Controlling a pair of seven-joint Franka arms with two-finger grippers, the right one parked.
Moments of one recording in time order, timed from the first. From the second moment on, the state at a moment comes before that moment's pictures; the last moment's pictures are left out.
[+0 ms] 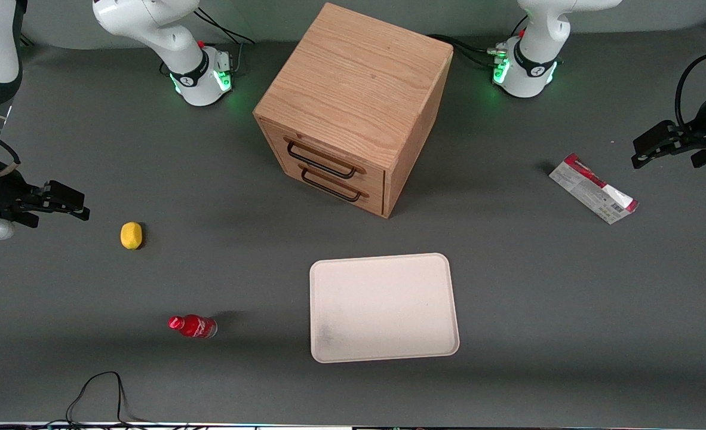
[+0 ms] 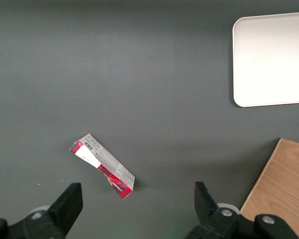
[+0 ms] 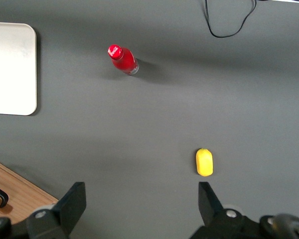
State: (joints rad) arm -0.02 0.00 -0.02 -1.52 0.00 1.53 -0.04
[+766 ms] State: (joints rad) arm -0.02 0.00 -0.02 -1.53 0.00 1.51 -0.04
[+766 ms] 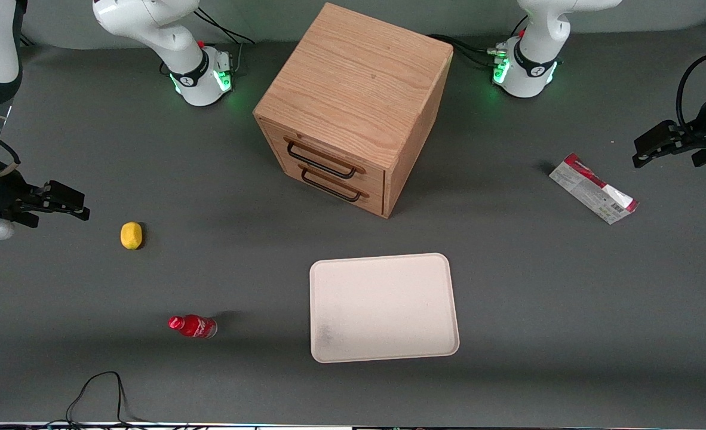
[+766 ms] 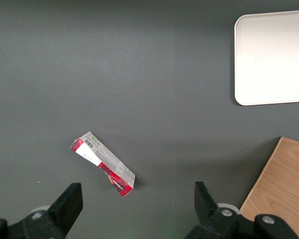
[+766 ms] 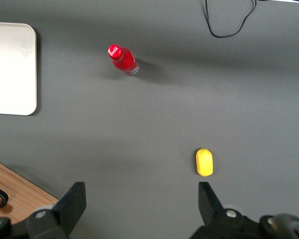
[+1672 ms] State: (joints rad) arm 0.23 -0.18 -0.01 -1.74 0.00 1.50 -0.04
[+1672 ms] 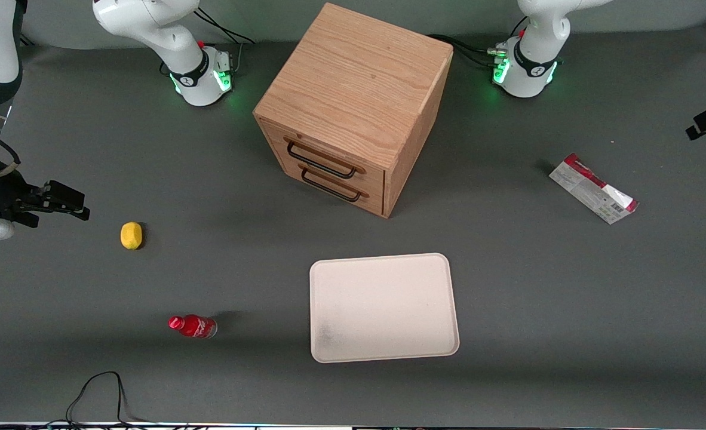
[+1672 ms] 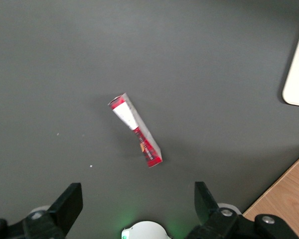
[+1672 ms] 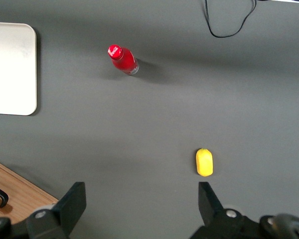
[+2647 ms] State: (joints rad) arm 0.42 -0.28 -0.14 -1.95 -0.02 1.58 -0.33
